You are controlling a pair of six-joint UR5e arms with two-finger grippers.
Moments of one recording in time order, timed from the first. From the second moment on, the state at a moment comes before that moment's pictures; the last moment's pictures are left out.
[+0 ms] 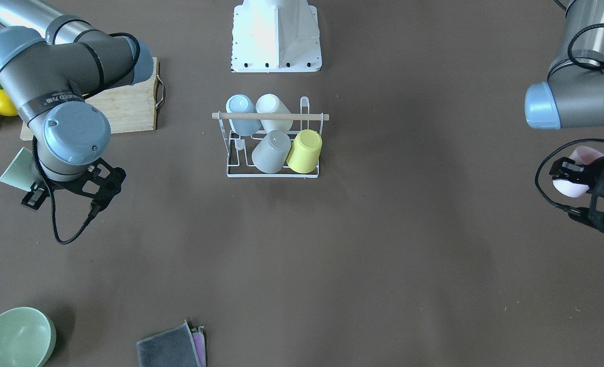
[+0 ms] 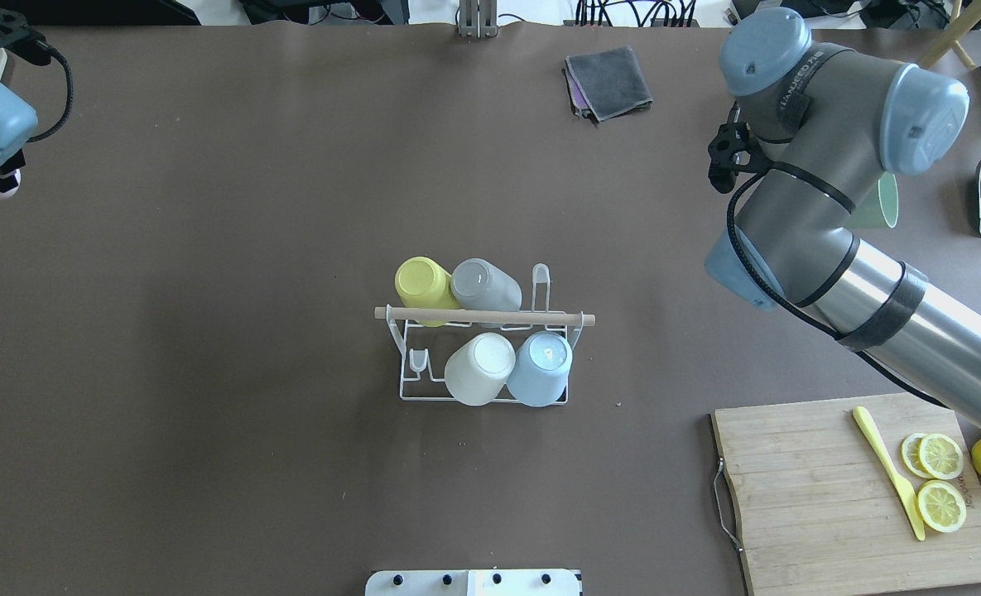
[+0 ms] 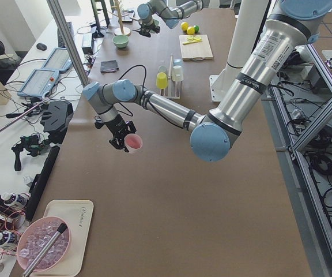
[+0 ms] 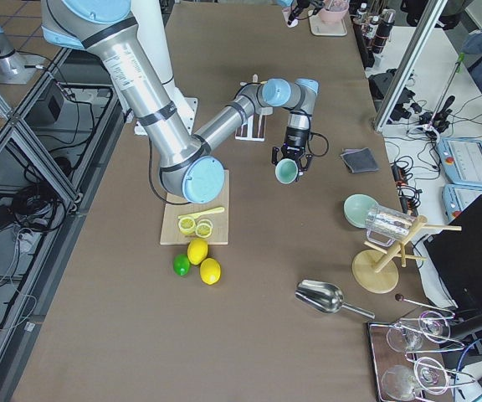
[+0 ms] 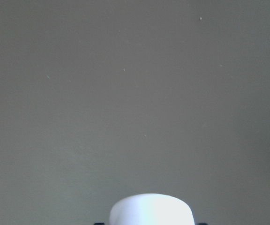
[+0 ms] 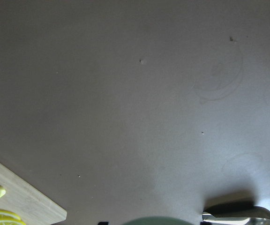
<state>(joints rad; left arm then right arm) -1.21 -2.09 -1.47 -1.07 -2.12 0.32 0.86 -0.99 1.66 -2.26 1.73 -0.56</state>
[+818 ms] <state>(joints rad) -1.21 -1.89 -1.52 -1.89 -2.01 0.00 0.95 -1.12 1.67 -2.06 1.79 -0.62</state>
